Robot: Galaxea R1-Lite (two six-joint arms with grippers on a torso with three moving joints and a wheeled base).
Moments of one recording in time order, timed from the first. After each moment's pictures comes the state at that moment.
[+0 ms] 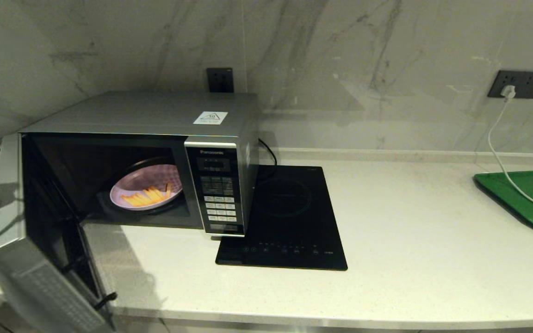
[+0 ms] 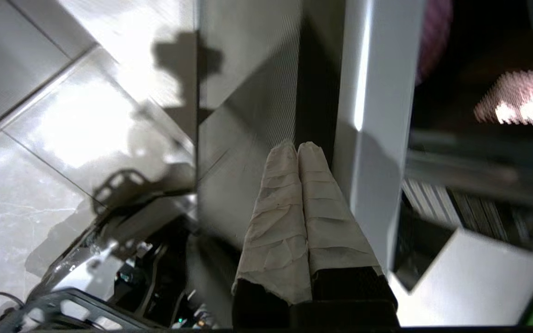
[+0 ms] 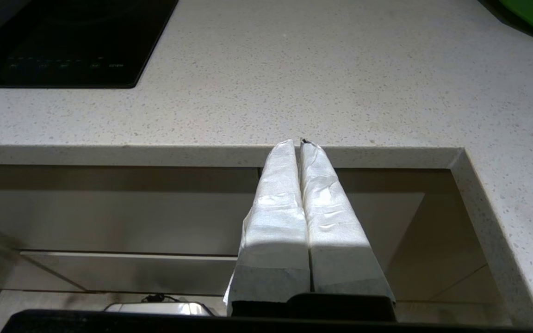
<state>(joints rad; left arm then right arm) 0.36 1.43 -1.51 0.90 -0.17 -0.62 0.00 0.00 -0.11 0.26 -0.03 0.08</state>
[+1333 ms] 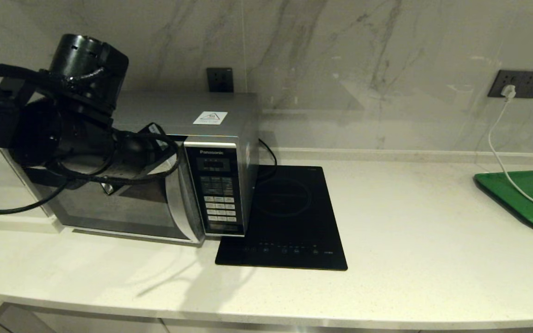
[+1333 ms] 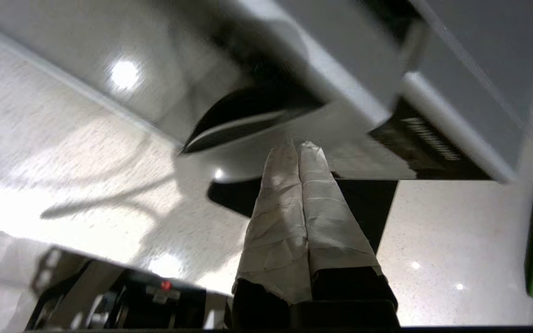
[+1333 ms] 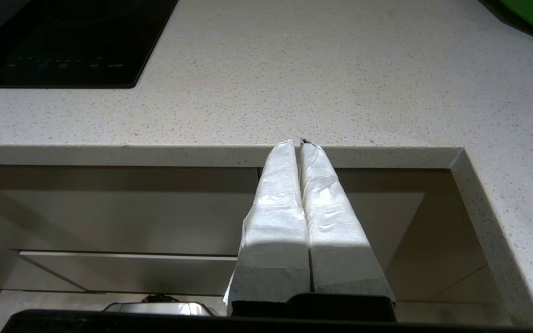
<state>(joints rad) -0.43 1.64 -1.50 0.47 0.25 -0.85 0.00 0.00 -0.11 0.26 -0.03 0.08</state>
